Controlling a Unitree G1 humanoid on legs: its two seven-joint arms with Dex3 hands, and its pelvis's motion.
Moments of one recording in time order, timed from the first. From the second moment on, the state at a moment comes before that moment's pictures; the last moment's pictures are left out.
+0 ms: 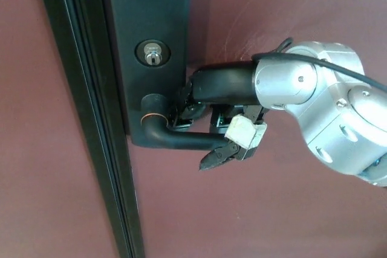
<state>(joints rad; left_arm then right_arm) -0.19 0.48 -0.05 1.34 0.23 -0.07 -0.23 -1.06 -0.54 0.87 -0.26 -0.25 0.92 0.84</state>
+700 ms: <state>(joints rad) -0.19 0.48 -0.06 1.34 0.23 -0.06 -0.23 -1.00 -0.52 0.90 -0.24 -0.32 0.91 0.90</state>
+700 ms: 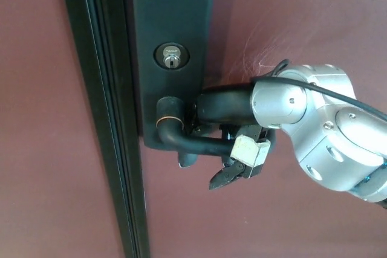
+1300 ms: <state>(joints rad) -0.19 0.48 -0.07 1.34 0.23 -0.06 -0.23 -1.00 -0.52 0.77 -0.25 -0.33 0.86 0.95</state>
